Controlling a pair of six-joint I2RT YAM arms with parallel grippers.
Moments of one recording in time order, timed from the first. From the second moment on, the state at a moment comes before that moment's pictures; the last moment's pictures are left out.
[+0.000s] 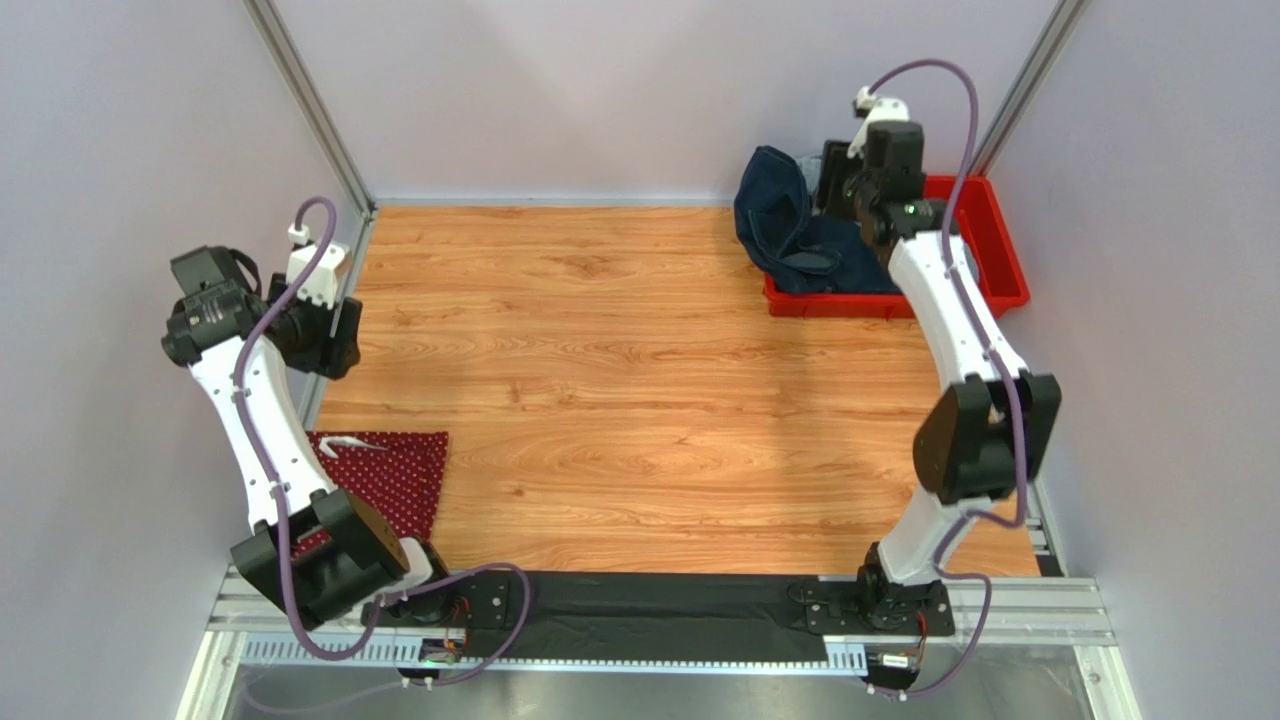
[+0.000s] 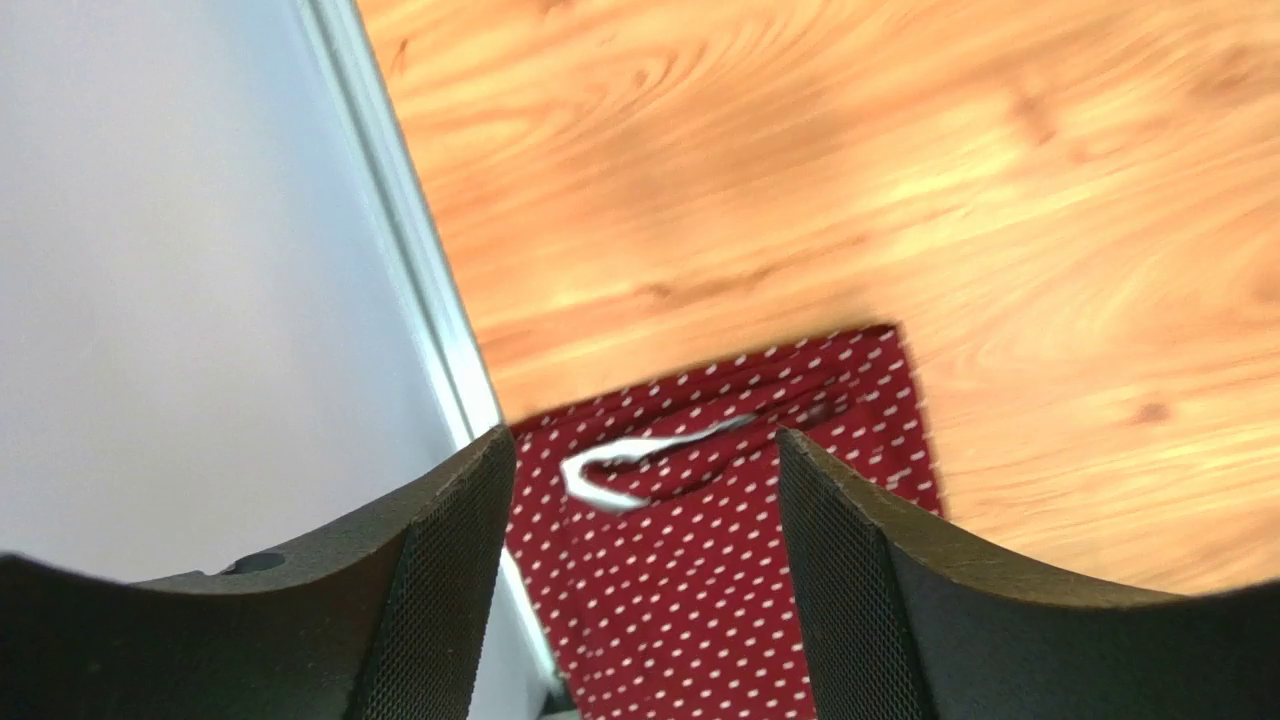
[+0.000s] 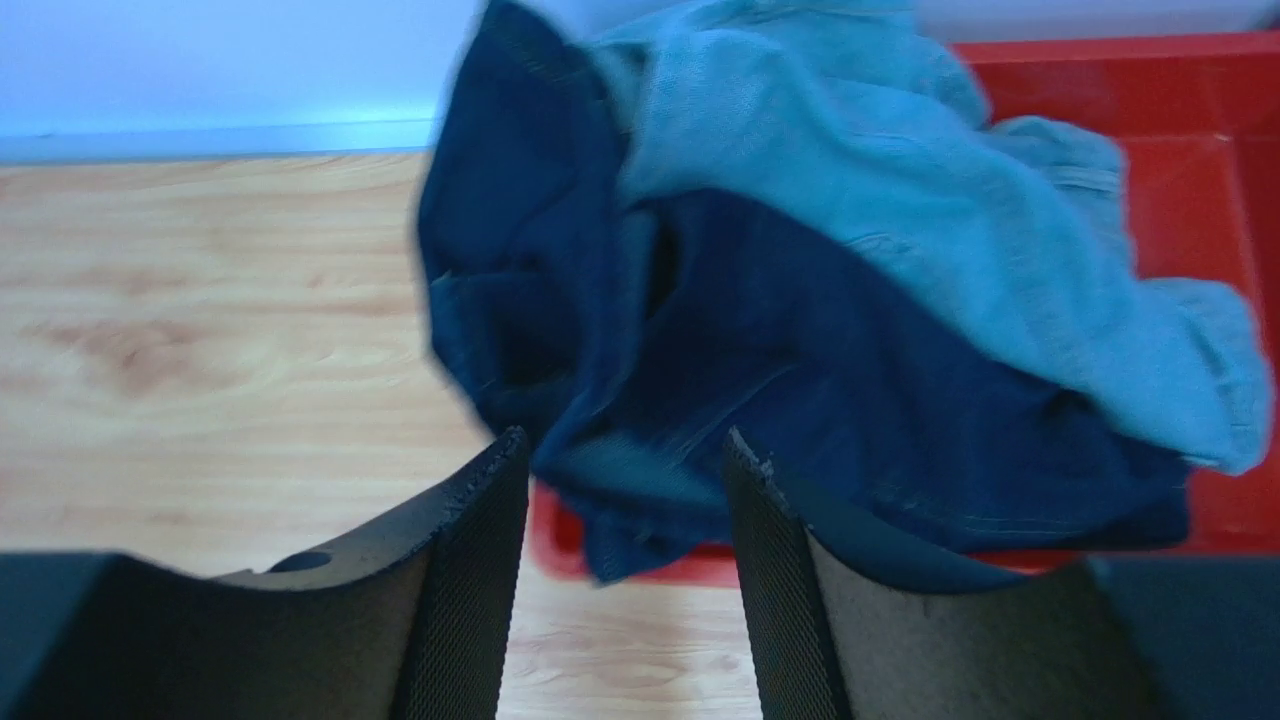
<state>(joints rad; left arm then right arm) 0.59 1.28 1.37 -1.10 0.46 0.84 0.13 1.69 1.64 -0.43 0.05 0.12</state>
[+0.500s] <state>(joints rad) 0.11 1.41 1.50 -1.10 0.50 0.62 -0.13 2.36 2.29 -0.50 0.07 -0.04</state>
